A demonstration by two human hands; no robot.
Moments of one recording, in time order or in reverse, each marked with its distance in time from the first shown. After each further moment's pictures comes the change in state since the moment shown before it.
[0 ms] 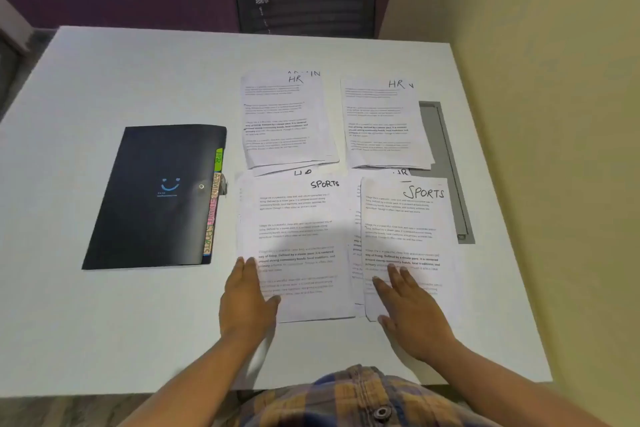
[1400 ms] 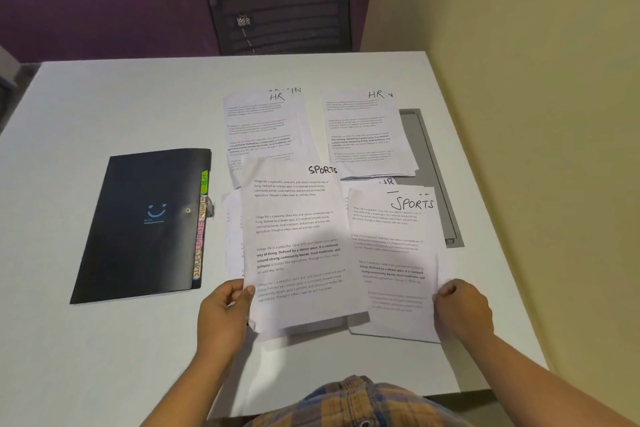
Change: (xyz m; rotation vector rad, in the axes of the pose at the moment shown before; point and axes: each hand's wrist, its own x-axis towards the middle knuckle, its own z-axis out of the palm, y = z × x) left_hand -0.014 0.029 -0.058 -0.823 0.016 -0.206; right_hand -0.003 0.067 -0.029 0.676 0.206 0.819
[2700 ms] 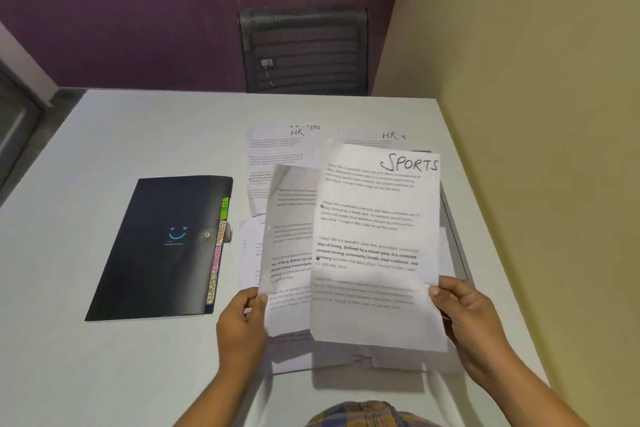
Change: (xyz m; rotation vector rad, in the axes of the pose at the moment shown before) left_hand 0.008 0.019 0.011 -0.041 0.138 0.134; right_hand -0.073 -0.089 -0.059 0.969 -0.320 -0.206
